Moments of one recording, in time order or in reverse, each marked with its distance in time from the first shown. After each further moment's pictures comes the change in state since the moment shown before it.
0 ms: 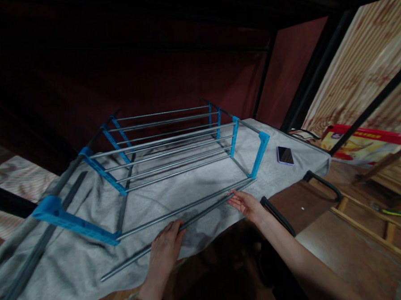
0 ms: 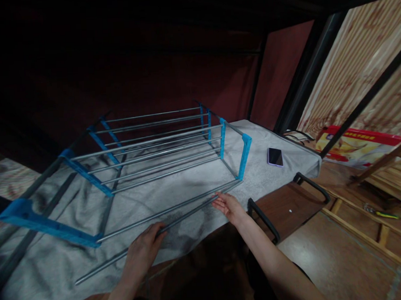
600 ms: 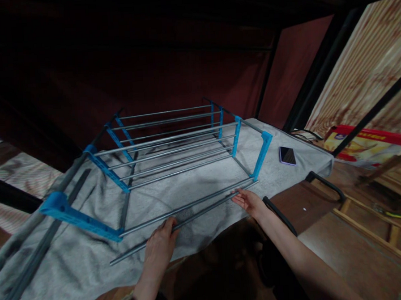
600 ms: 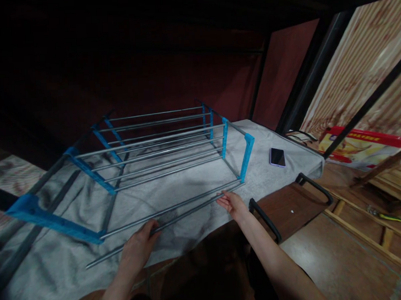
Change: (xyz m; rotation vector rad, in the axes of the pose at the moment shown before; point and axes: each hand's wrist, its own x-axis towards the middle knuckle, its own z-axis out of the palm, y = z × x) left_hand 0.004 -0.012 -0.012 0.038 -0.111 -0.187; right_hand 0.015 -0.002 -0.010 0.000 0.104 -0.026
